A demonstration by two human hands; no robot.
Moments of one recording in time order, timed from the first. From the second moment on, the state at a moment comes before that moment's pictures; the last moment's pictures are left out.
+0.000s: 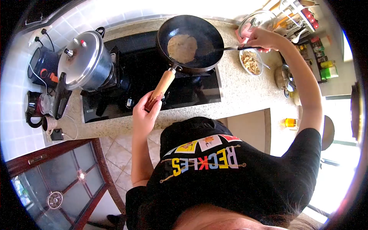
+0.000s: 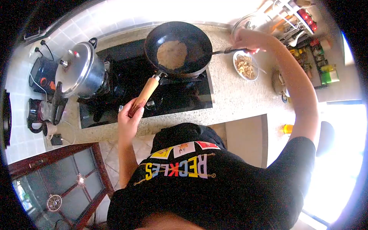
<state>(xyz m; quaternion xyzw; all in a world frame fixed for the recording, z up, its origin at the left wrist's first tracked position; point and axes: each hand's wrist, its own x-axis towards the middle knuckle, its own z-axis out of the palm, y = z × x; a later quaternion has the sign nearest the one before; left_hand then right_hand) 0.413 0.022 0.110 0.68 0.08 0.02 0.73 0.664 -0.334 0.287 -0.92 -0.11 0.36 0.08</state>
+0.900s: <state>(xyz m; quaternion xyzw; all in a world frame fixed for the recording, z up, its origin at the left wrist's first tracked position) 0.414 0.023 0.106 0.72 0.10 0.01 0.69 0.588 -0.293 0.161 -0.85 0.02 0.27 0.45</state>
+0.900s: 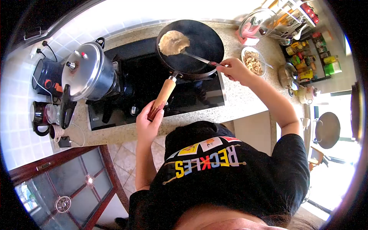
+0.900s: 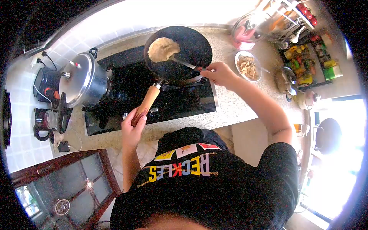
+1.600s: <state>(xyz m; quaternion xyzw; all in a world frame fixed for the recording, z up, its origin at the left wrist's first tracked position) 0.413 0.022 0.102 0.72 0.08 0.02 0.68 0.504 -0.364 0.164 -0.75 0.07 0.14 0.64</state>
